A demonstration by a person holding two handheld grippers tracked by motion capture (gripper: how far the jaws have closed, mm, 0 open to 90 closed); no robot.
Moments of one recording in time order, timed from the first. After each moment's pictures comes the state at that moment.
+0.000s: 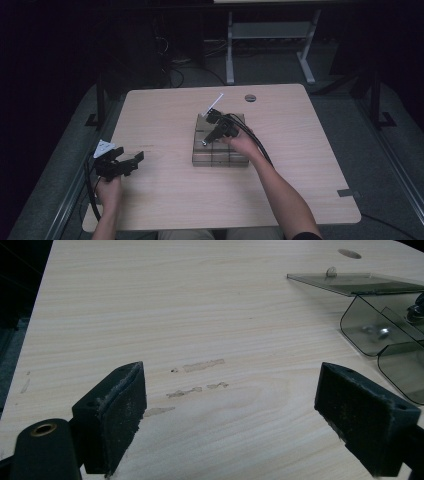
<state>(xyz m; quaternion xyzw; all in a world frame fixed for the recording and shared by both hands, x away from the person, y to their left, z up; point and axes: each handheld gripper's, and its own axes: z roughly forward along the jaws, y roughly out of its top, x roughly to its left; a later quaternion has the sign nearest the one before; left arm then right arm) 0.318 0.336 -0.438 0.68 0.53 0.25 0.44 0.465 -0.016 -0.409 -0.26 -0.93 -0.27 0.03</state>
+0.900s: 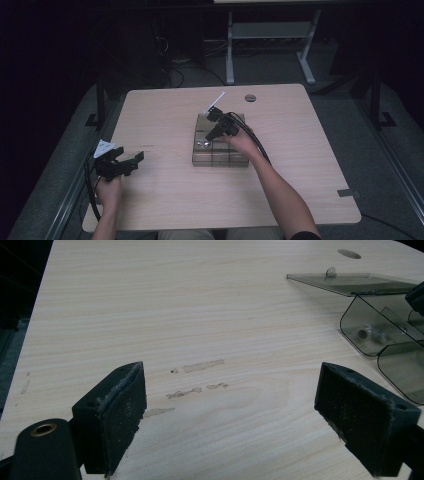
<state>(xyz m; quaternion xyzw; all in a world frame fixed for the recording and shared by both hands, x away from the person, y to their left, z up) 0.318 0.335 -0.438 0.68 0.53 0.25 0.44 0.472 -0.019 -0.410 -0.29 -0.92 -0.27 0.03</state>
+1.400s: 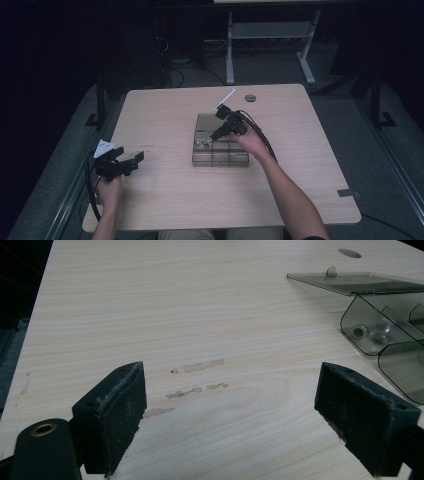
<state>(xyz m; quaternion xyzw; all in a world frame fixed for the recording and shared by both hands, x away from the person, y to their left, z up) 0.318 0.335 -0.438 0.68 0.53 0.25 0.44 0.466 -0.047 -0.397 -0.29 -0.91 -0.30 0.04</state>
